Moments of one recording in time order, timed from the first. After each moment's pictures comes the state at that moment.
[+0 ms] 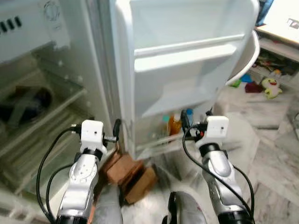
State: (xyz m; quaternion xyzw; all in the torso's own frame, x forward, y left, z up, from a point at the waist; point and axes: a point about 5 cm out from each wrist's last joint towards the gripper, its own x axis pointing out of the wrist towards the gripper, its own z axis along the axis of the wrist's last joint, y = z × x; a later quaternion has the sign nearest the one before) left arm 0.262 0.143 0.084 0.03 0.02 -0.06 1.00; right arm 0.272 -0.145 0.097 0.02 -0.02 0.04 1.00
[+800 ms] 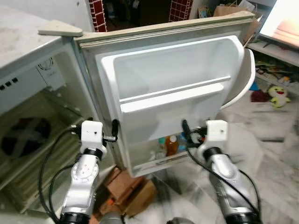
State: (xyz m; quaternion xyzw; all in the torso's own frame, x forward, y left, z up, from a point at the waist) left arm 0.265 0.146 0.074 0.03 0.03 -0.04 1.00; right arm 0.262 -0.160 0.068 0.02 0.09 0.04 1.00
